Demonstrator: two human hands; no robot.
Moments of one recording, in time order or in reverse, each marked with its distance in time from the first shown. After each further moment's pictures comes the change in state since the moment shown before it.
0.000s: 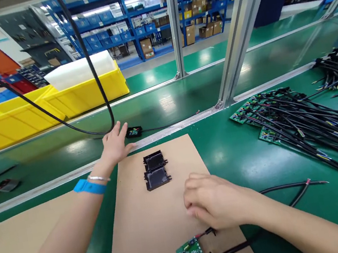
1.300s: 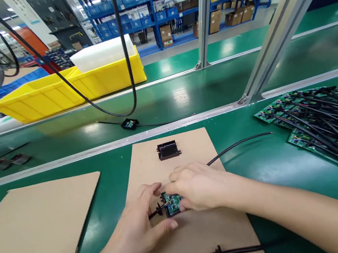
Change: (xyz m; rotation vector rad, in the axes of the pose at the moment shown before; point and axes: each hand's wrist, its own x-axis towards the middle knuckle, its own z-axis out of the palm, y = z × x) left_hand -0.194 0.105 -0.025 -0.545 -0.341 -0.225; right_hand 0.067 -0.011 -0.001 -0.275 -0.239 -0.151
